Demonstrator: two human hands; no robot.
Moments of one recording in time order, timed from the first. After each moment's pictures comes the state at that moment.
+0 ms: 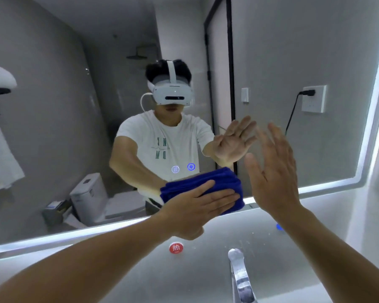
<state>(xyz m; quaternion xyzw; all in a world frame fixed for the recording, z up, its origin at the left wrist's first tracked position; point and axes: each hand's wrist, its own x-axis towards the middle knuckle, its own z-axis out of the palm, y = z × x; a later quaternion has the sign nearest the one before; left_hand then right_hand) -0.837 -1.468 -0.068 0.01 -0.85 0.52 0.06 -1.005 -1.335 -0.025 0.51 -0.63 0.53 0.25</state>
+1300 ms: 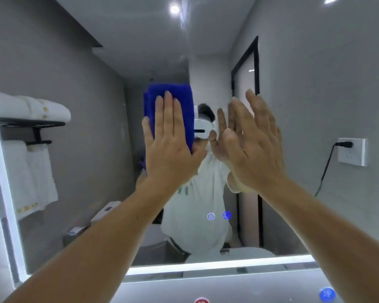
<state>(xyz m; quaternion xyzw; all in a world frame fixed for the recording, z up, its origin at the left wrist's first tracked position) -0.782 -1.480 0.119 0.39 -0.69 0.34 0.51 -0.927 -1.383 0.120 0.57 -0.51 0.56 0.34</state>
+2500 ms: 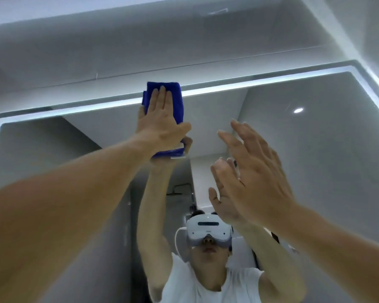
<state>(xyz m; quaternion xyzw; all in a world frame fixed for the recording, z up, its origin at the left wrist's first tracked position) -0.826 -1.484 0.438 0.37 -0.68 0.39 0.50 -0.976 -1.385 0.273 0.55 -0.41 0.56 0.46</state>
